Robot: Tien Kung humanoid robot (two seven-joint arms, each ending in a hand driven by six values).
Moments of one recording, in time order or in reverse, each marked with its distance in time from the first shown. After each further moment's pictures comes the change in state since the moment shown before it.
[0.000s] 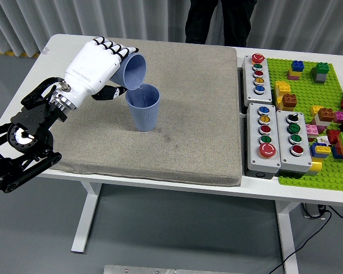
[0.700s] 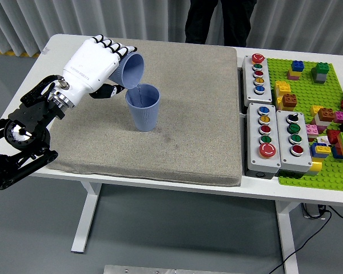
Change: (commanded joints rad) left arm -0.046 0.031 0.067 -0.003 0.000 -0.004 0.027; right arm -0.004 0.000 -0.002 0.000 0.005 -0.001 0.000
